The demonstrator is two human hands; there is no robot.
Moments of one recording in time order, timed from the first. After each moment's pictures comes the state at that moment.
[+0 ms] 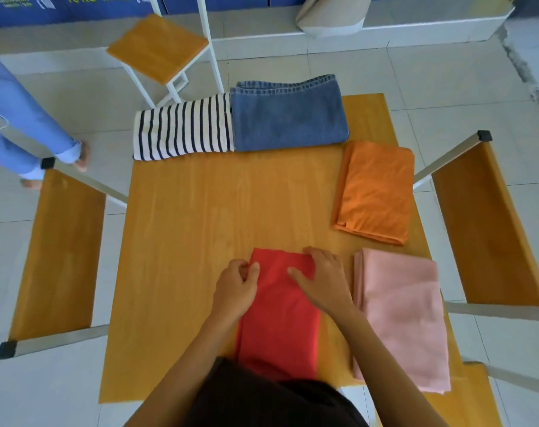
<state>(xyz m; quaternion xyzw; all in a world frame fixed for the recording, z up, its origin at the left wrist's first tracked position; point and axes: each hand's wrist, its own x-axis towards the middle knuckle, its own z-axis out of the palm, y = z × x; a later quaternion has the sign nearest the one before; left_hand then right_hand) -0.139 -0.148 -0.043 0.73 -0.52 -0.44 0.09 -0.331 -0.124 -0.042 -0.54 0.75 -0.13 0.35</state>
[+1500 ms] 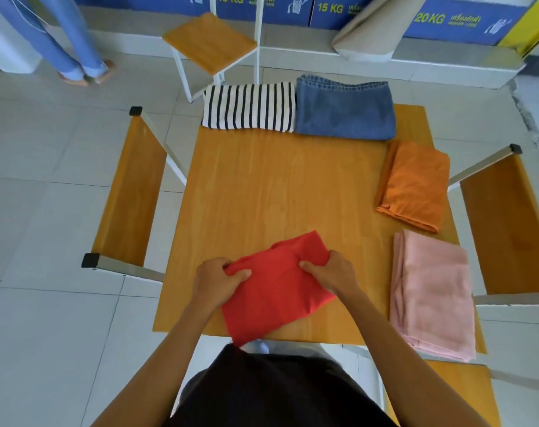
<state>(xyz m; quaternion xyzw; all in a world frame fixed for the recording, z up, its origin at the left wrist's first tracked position) 0.014 -0.079 -0.033 0.74 -0.52 -0.41 0.11 -0.246 -0.087 -0.053 -0.42 0.80 -0.06 0.42</state>
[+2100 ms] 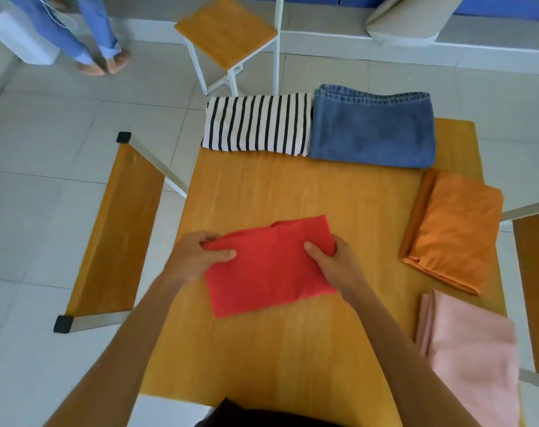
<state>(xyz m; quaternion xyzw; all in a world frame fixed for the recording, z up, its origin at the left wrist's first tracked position) 0.041 -0.234 -0.021 0.72 -0.42 -0.53 0.16 -0.252 -0.216 -0.048 -0.41 0.70 -0.26 0.53</state>
